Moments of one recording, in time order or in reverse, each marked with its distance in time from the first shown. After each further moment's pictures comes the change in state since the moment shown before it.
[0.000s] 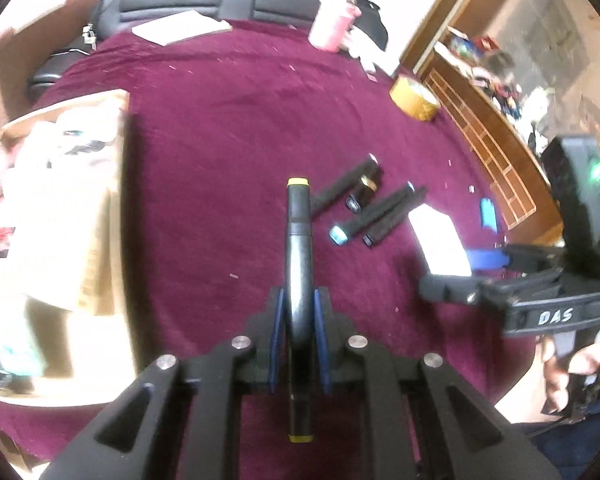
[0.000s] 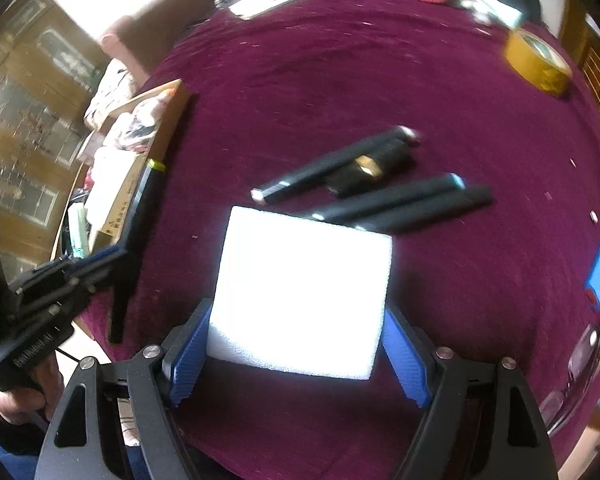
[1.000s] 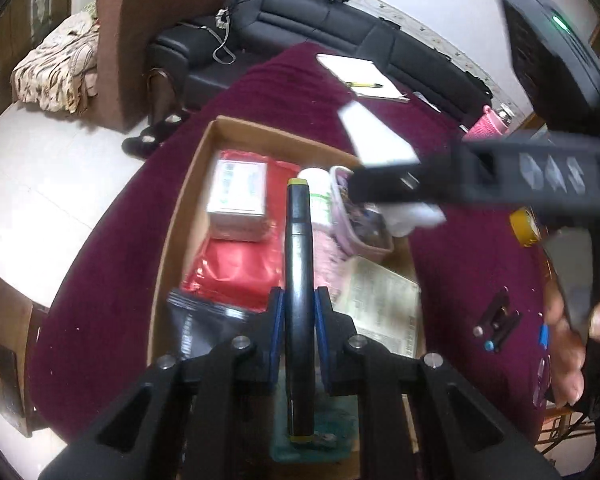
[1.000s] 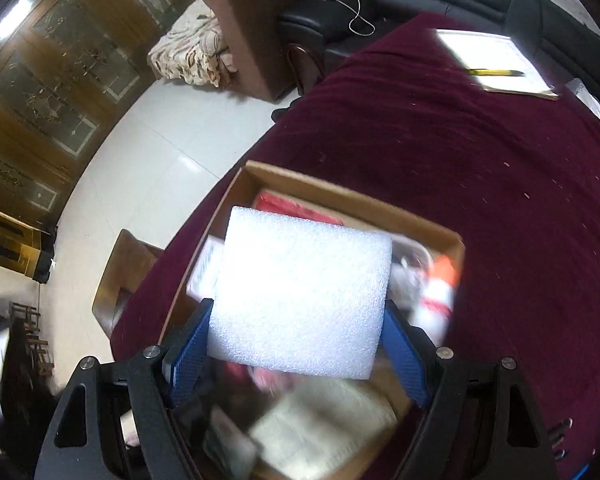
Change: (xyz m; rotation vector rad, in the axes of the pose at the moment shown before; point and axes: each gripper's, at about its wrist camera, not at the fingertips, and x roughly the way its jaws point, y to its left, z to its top) left arm -0.064 0.226 0.035 -0.340 -0.105 0.155; right arm 0.127 0.285 0.226 -0.304 0.088 0.065
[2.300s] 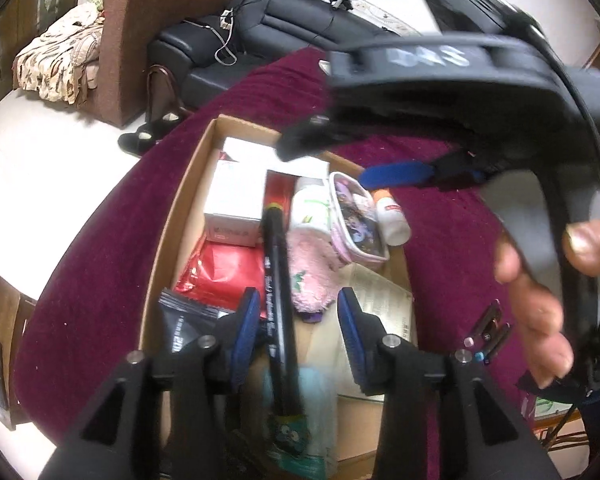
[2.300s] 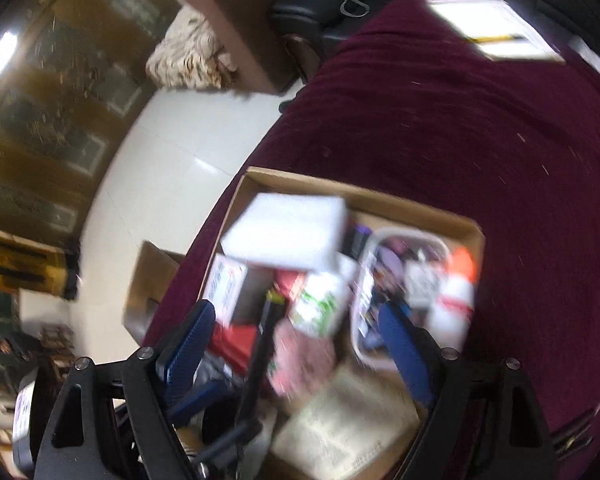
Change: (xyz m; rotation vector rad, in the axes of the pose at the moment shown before) left arm -0.003 -0.003 -0.004 -0.027 -0.033 -0.044; right arm -0.010 -0.029 -0.018 0.142 0.020 0.124
